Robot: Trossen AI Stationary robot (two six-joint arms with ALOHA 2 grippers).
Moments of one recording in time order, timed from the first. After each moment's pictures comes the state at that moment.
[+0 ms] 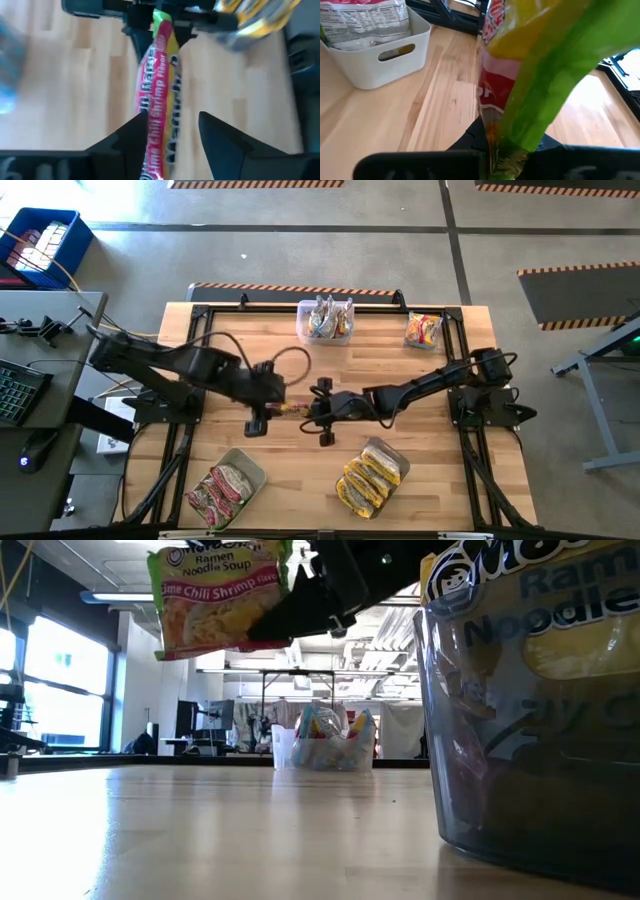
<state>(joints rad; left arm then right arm) -0.24 1.38 1.41 -1.03 -0.10 -0.20 0.20 1.84 1.15 0.24 0.24 -0.18</state>
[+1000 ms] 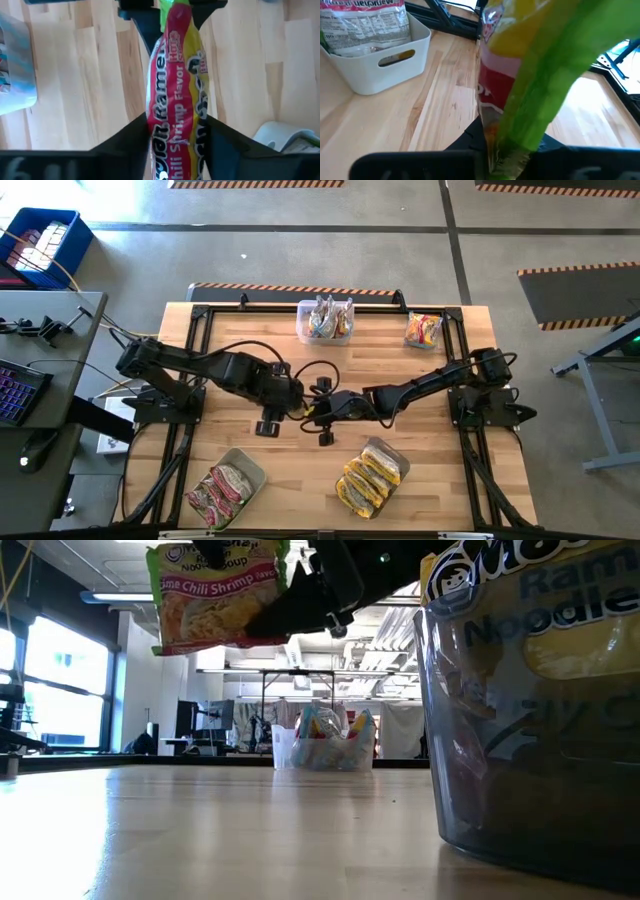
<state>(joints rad) -0.22 1.63 1.64 -1.27 -0.14 -0.05 0.20 1.84 1.15 0.27 0.23 -0.19</state>
